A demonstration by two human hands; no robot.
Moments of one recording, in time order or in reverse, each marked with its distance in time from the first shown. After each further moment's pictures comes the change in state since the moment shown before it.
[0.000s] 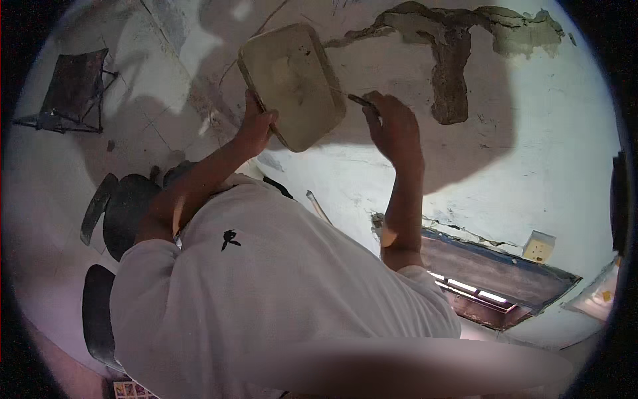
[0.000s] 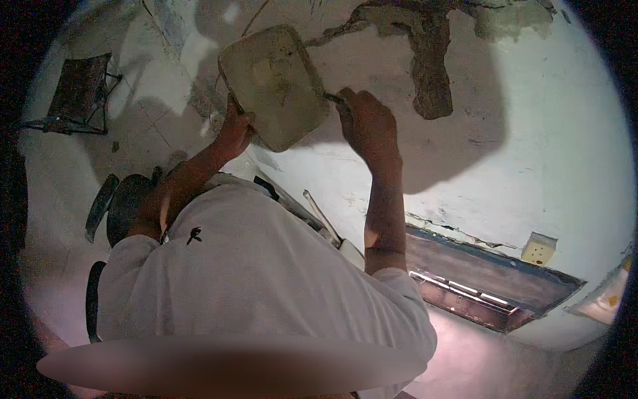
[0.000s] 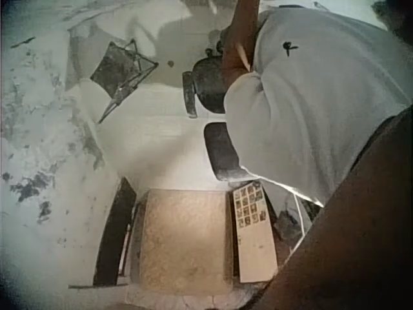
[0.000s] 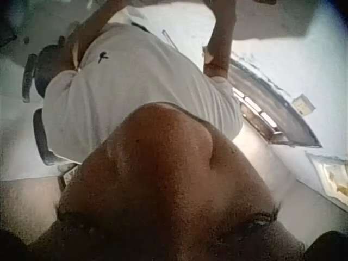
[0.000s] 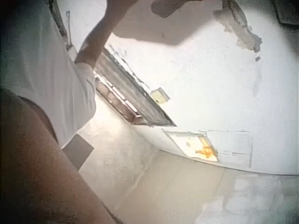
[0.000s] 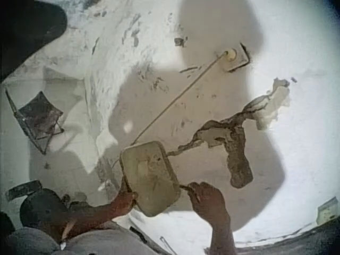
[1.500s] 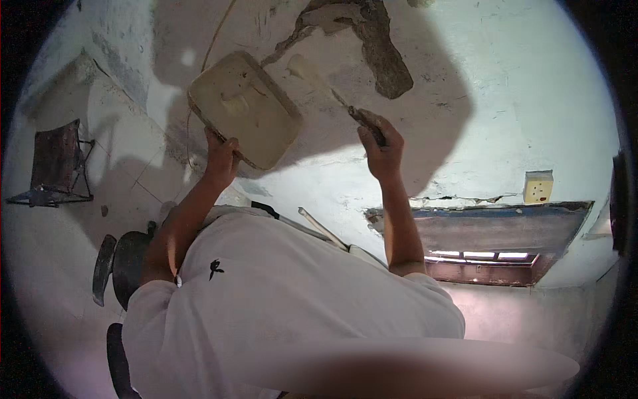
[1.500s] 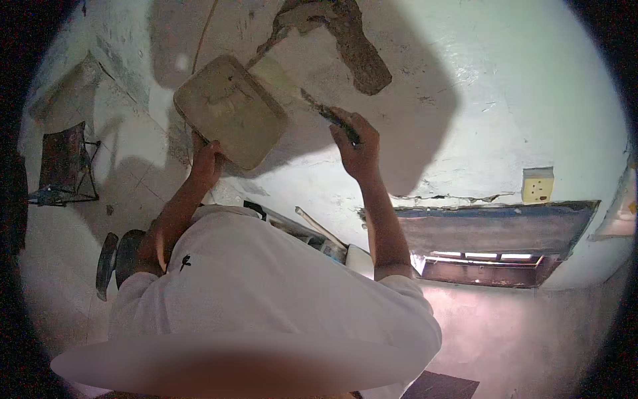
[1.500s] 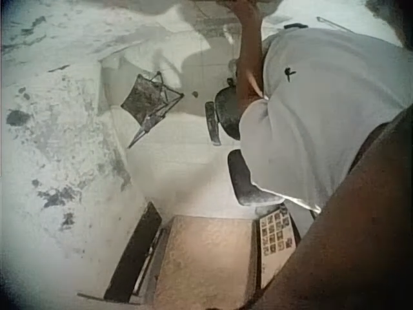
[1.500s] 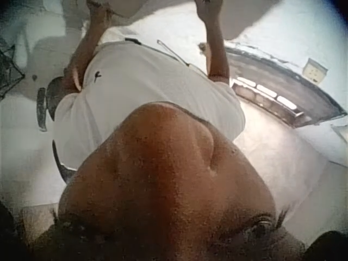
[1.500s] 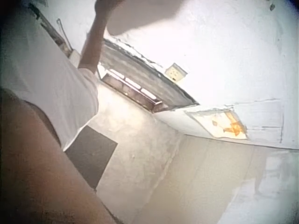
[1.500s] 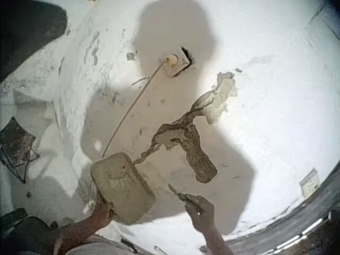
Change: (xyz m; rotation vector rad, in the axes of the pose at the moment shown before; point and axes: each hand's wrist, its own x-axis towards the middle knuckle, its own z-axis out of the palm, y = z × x) left_hand 0.000 -0.010 0.001 -0.013 -0.097 0.078; right_hand -0.083 0.041 0.005 0.656 0.442 0.231
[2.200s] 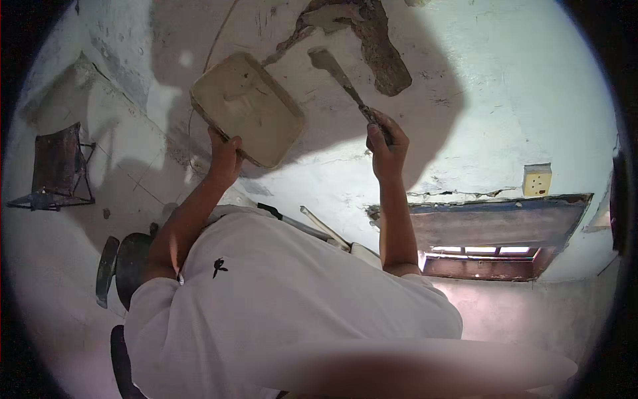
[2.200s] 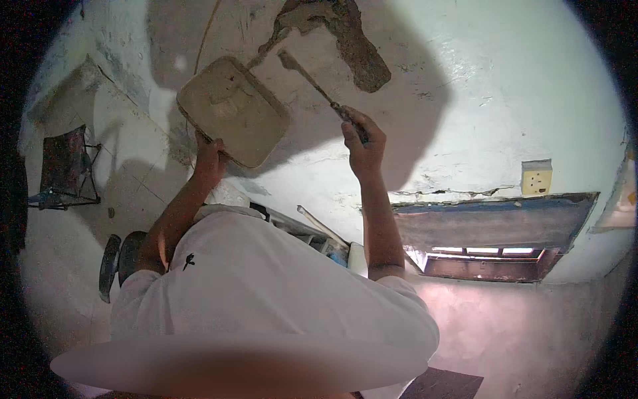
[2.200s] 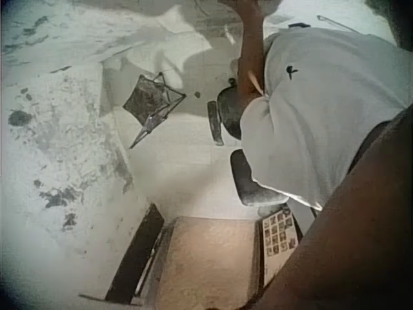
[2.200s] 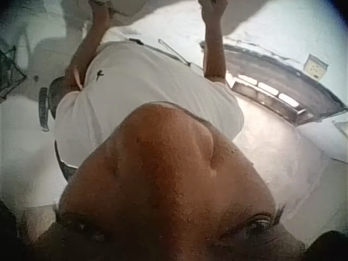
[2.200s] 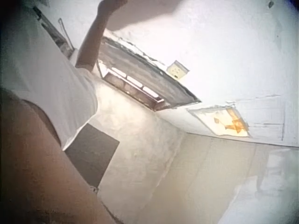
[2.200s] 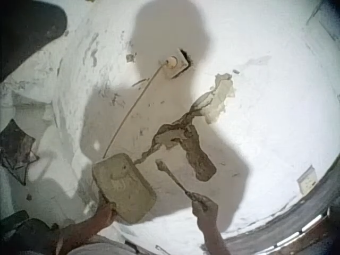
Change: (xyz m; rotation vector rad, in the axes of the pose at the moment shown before) left_hand -0.001 0.002 0.003 -0.040 0.024 0.017; right_hand -0.012 0.011 0.000 0.373 0.107 0.186
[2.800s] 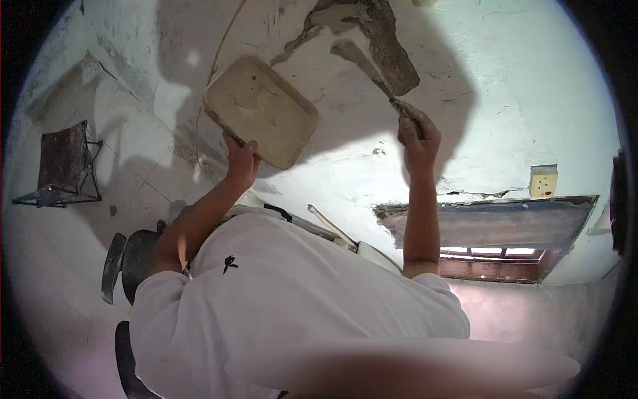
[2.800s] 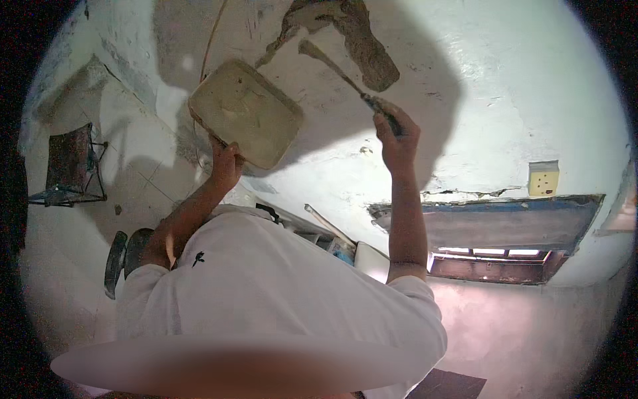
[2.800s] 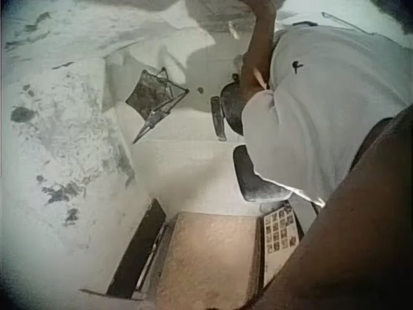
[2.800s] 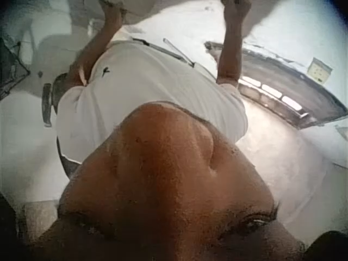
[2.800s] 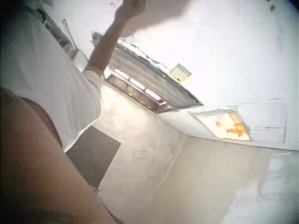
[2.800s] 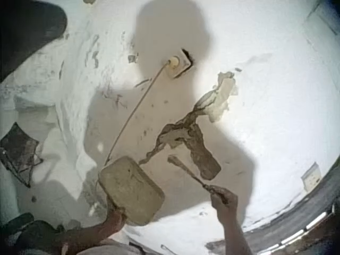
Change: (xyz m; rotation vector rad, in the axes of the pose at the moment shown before) left_hand -0.012 -0.013 0.015 -0.033 0.042 -0.025; right_hand 0.020 -0.027 -0.035 -0.017 -0.022 -0.072
